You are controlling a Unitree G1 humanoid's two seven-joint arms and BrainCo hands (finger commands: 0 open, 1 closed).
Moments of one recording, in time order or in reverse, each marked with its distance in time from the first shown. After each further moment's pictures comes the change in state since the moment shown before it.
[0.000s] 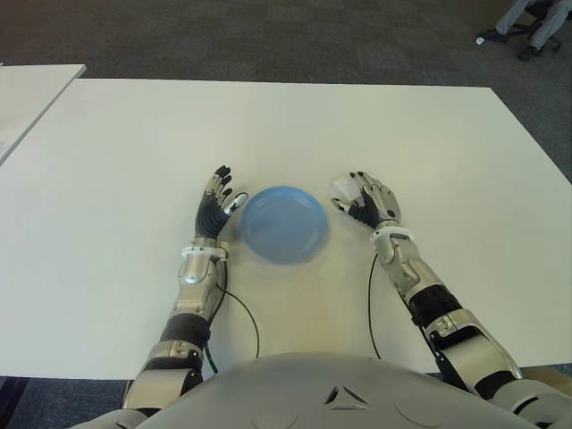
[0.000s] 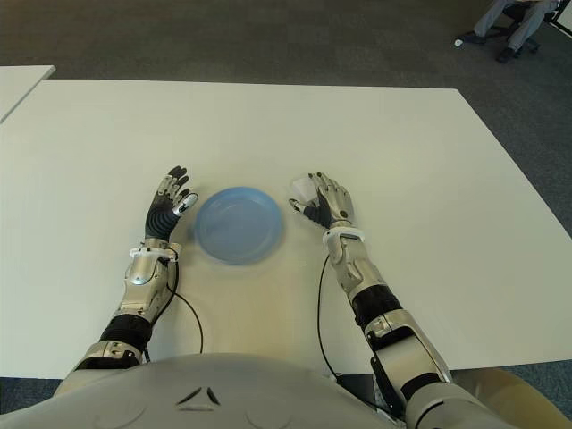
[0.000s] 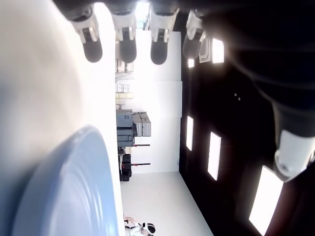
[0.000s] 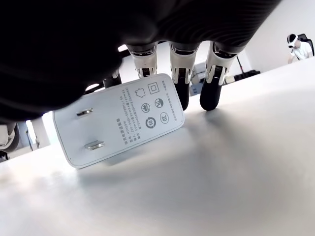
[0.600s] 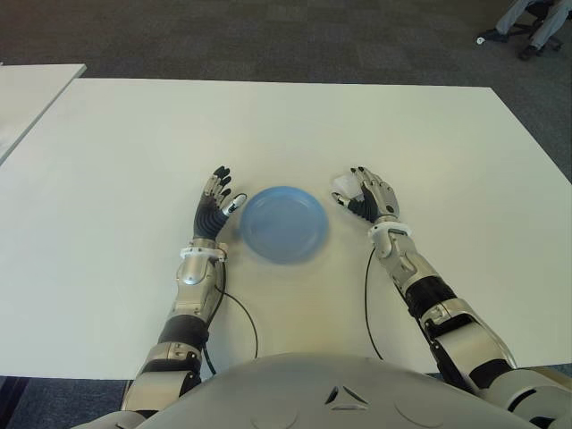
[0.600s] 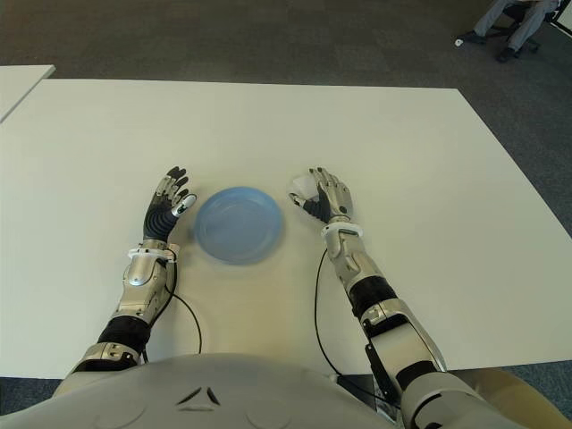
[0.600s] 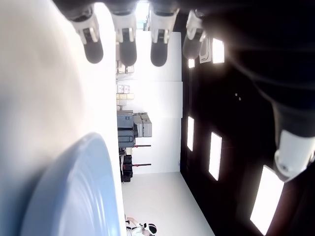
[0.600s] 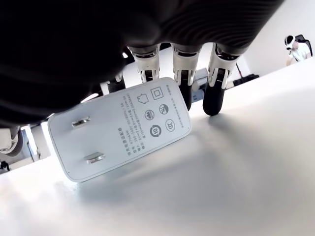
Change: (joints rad) left arm 0.004 0.004 -0.001 -0.004 0.000 0.001 0.000; right arm -0.055 0.021 -0.002 0.107 0.024 -0.061 -0.080
